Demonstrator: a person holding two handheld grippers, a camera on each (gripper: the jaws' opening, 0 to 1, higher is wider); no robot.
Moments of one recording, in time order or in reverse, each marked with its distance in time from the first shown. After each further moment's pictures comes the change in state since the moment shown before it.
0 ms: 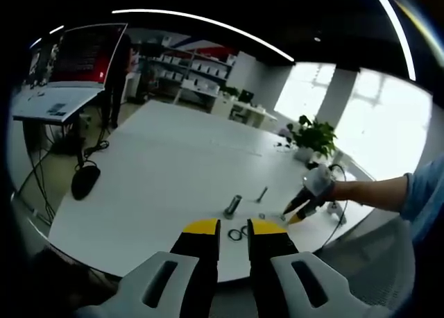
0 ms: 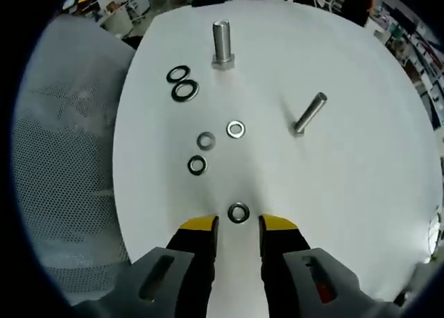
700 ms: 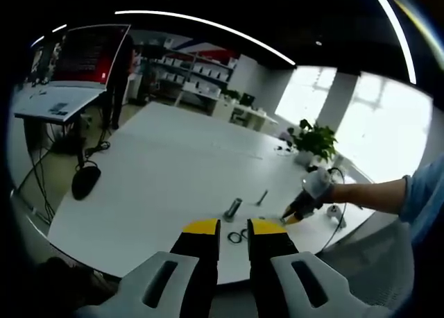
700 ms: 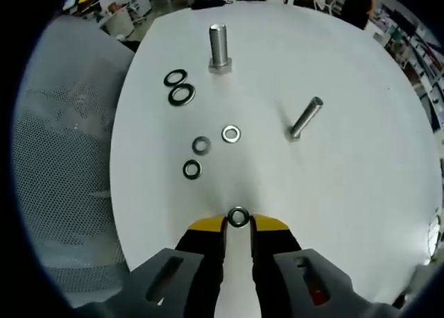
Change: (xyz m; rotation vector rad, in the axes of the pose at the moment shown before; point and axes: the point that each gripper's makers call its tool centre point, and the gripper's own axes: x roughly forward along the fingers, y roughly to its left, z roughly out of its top) left arm 0.000 0.000 0.003 -0.010 -0.017 0.000; right arm 0.000 -0.004 0.003 0.007 -0.019 -0.007
